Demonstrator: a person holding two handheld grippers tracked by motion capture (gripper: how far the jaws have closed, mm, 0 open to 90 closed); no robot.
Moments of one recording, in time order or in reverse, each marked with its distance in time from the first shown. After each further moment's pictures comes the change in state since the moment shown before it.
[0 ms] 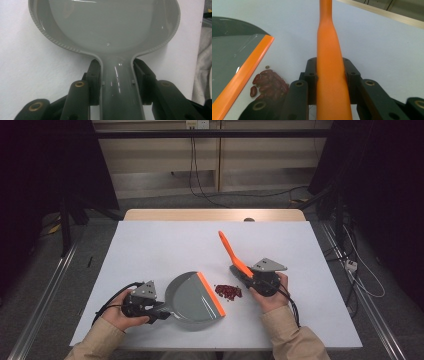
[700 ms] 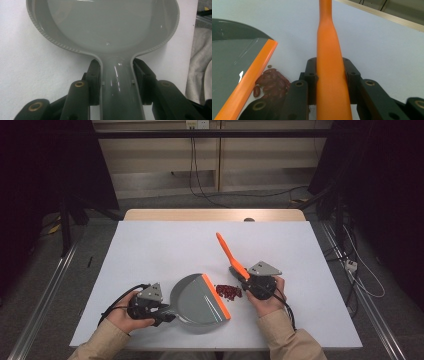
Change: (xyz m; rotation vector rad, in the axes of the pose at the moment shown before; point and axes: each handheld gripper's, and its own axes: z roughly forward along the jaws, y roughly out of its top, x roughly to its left) left arm -0.008 0.007 0.007 0.010 -0.020 0.016; right arm 0.015 -0.001 0.000 0.001 -0.044 -0.014
